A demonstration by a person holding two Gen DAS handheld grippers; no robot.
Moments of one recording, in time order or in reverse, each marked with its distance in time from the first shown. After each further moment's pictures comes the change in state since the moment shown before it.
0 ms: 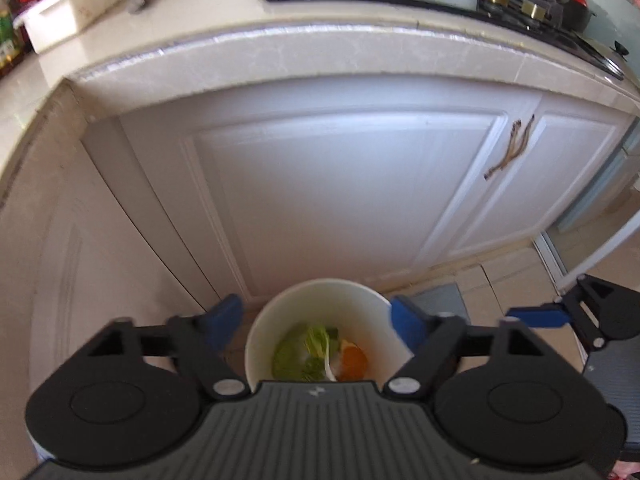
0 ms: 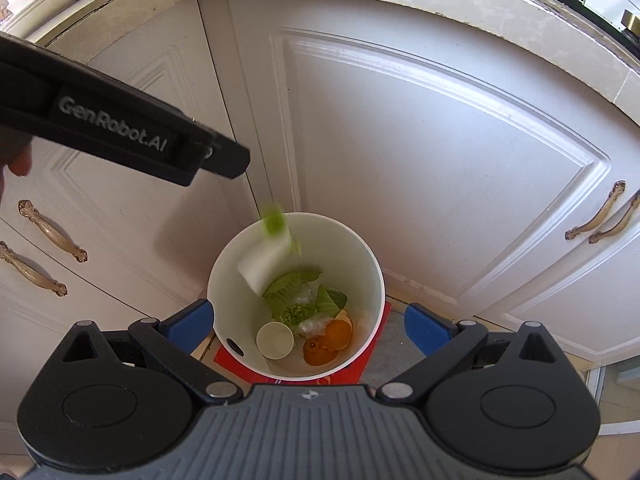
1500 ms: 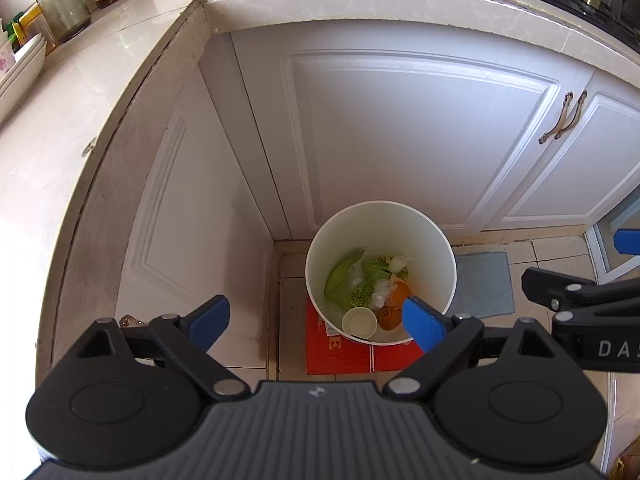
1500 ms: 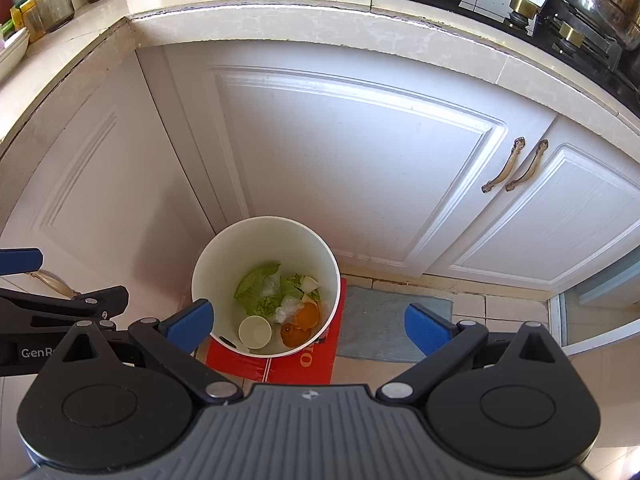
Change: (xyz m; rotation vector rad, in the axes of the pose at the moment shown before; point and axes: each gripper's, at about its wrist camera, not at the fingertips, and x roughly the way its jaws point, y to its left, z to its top) left arm -0.058 0.004 -0.060 -0.151 0.150 0.196; right arm -0.075 0.021 0.005 0.213 0.014 -0.185
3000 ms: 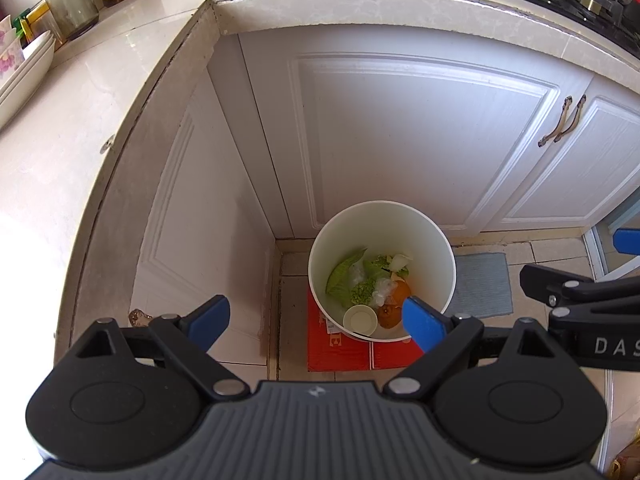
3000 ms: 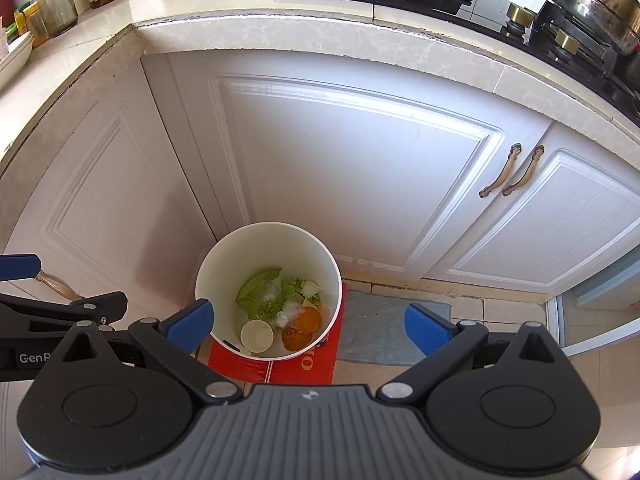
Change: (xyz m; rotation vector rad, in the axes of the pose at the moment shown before) left arm -0.007 0.005 -0.001 -0.007 0.001 0.000; right arm -0.007 0.002 0.004 -0.007 -0.019 0.000
